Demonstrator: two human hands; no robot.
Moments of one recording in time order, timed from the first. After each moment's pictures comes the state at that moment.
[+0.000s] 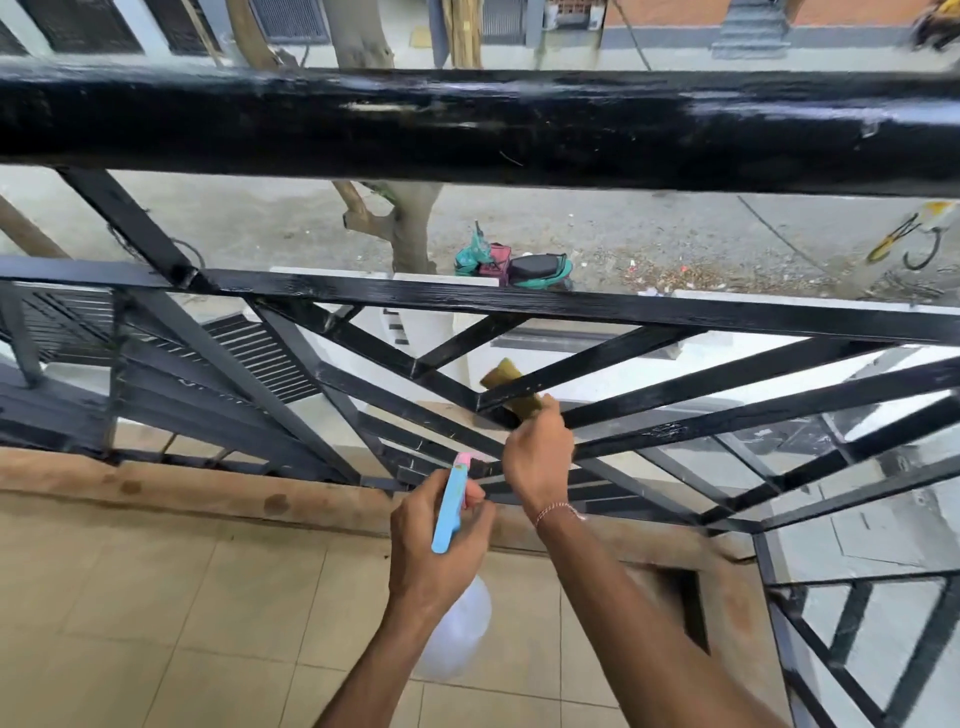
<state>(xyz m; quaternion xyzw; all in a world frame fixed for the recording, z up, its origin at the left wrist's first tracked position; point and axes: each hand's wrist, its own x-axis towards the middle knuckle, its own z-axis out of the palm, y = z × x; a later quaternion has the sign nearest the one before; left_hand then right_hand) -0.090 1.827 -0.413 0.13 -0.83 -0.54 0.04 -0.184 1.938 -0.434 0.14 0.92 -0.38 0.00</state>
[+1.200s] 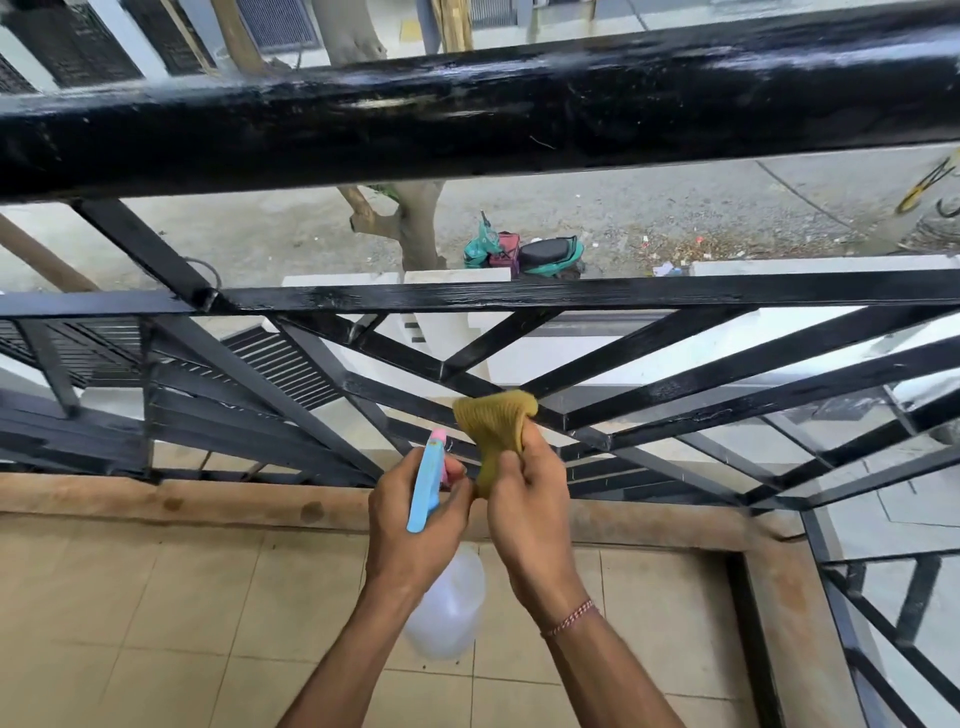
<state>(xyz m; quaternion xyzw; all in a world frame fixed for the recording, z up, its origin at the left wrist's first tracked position) -0.111 1.772 -0.387 0.13 -0.83 -0.54 0.01 -0.122 1.885 -0.381 0.13 0.71 -0.69 -0.01</state>
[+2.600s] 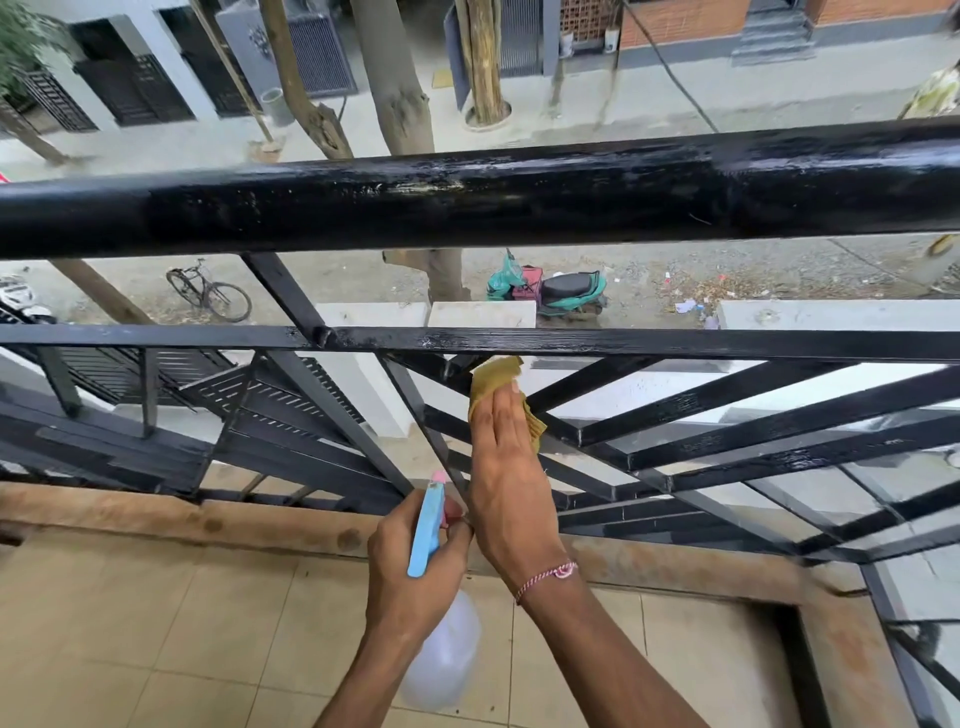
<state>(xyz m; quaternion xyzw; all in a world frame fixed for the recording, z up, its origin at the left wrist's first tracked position) -0.102 1.701 -0.372 0.17 -0.83 -0.53 0.04 -0.171 1.804 -0.372 -0.12 0.96 -0.22 -0.11</state>
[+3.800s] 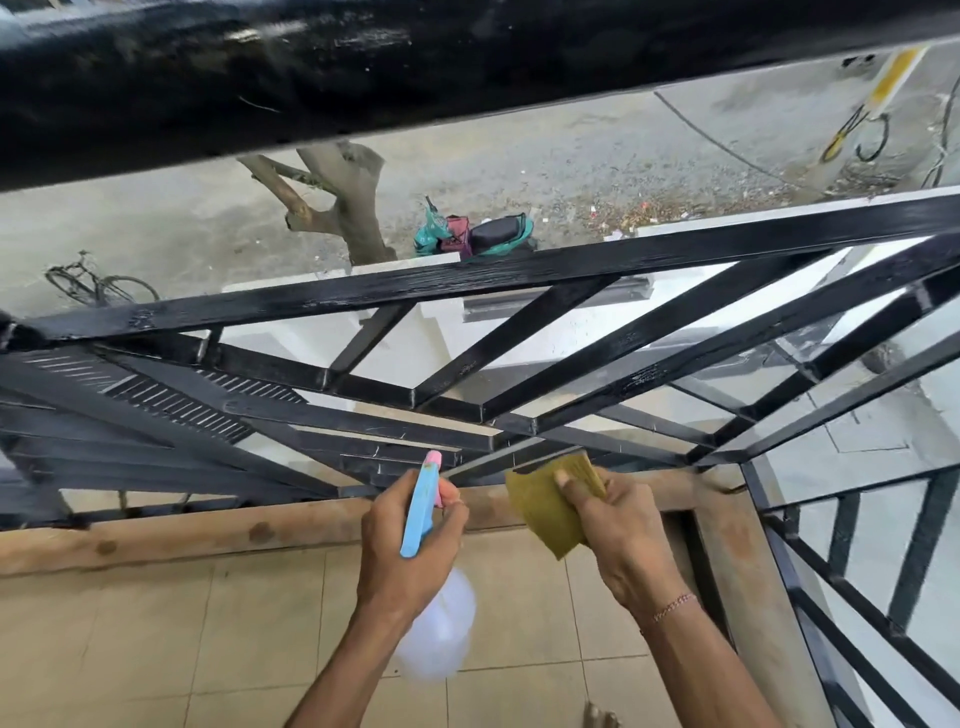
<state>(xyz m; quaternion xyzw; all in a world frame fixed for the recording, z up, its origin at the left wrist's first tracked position) -0.108 1.840 -0.415 0.09 -0.85 -0.51 -0.05 -0.105 2.036 -0.435 0.36 0.64 -0.67 0.11</state>
